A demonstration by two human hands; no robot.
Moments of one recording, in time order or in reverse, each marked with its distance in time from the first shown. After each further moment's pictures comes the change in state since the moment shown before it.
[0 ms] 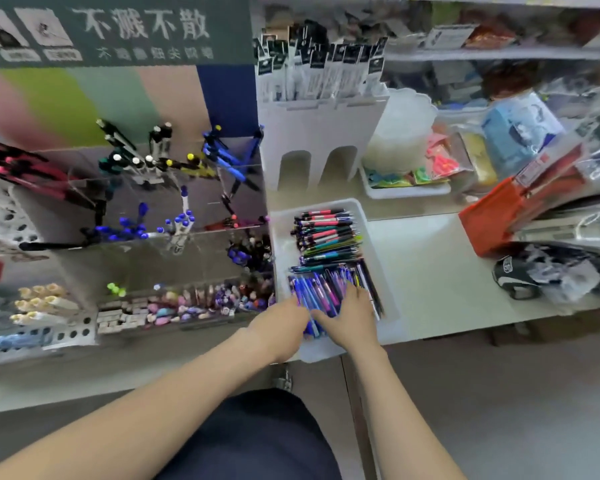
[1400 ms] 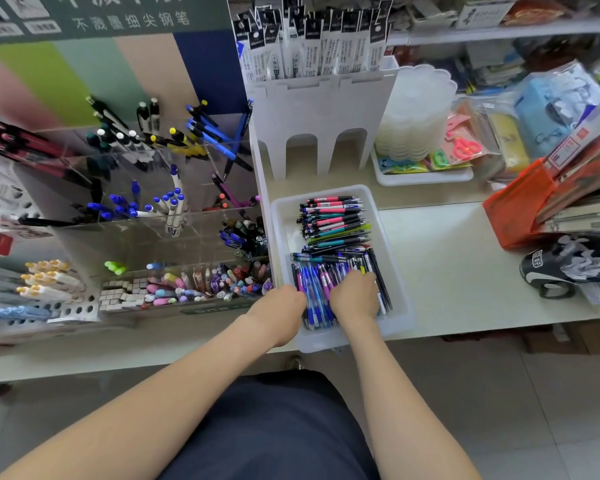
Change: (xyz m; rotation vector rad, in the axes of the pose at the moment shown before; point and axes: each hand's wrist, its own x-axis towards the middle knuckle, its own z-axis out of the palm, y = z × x) left_hand 0.013 0.013 0.011 0.147 0.061 -0.130; right_hand 0.033 -0.011 -0.001 -0.059 0.061 0.105
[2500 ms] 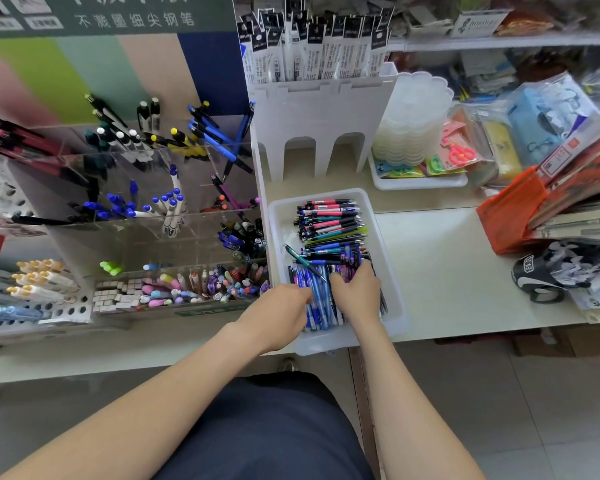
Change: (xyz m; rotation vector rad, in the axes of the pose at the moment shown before) left_hand -0.011 -0.006 -0.004 -0.400 0.153 0.042; right_hand 0.002 0.011 -0.012 0.505 0.122 -0.096
